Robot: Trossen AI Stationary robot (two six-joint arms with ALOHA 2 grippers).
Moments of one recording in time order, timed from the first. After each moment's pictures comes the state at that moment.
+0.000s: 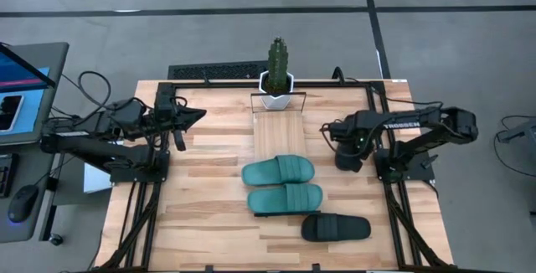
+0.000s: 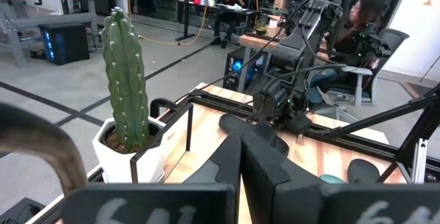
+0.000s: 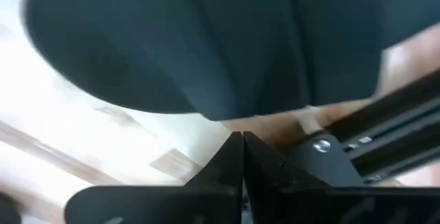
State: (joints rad) left arm -0.02 0.63 0.87 -0.33 -0.35 -0.20; right arm -0.26 1.33 0.69 -1.23 -0.07 0.34
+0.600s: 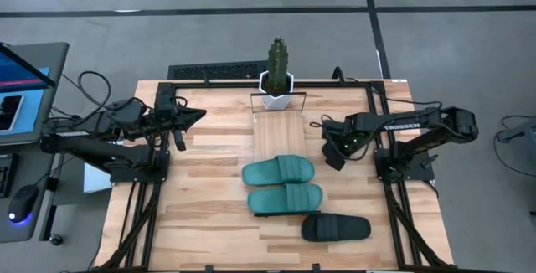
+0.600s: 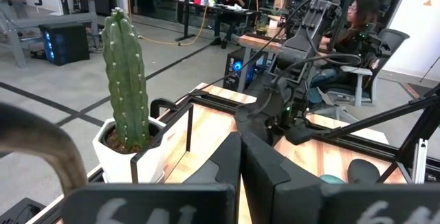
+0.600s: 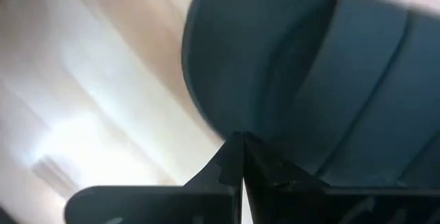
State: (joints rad) left arm -0.02 0.63 0.87 -0.33 -0.35 -0.19; right arm -0.20 1.33 0.69 -0.89 -0.10 0.41
